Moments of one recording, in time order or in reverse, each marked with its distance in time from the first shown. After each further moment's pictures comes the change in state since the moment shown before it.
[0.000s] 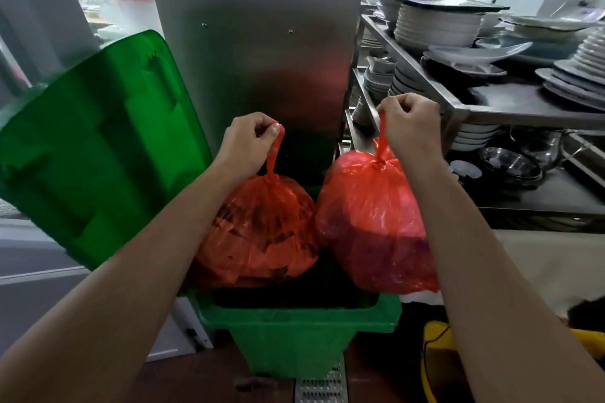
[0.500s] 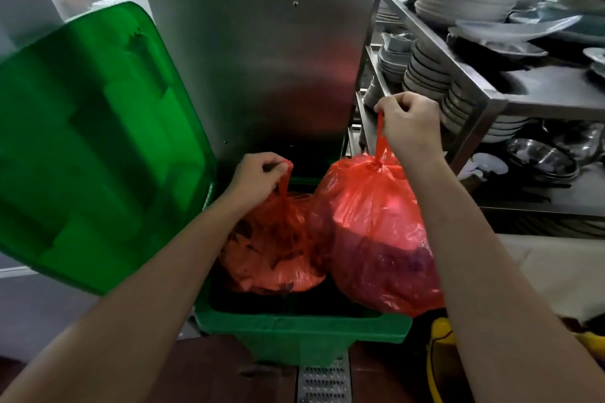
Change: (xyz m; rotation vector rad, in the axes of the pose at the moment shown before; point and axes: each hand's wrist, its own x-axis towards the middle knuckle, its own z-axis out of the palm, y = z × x) left_hand 0.005 -0.085 0.062 -0.055 -0.154 -0.224; right_hand 0.038 0.040 0.043 0.006 -0.051 0.071
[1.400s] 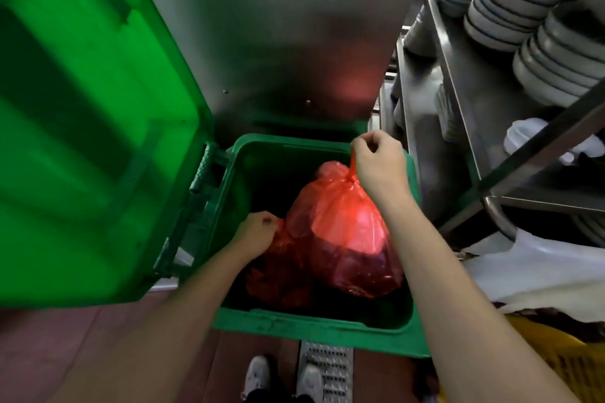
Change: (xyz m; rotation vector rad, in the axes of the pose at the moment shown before) left_hand -0.014 -0.178 0.083 0.083 -0.140 -0.602; right_hand 0.003 0.149 0.113 -0.168 -0.254 0.157
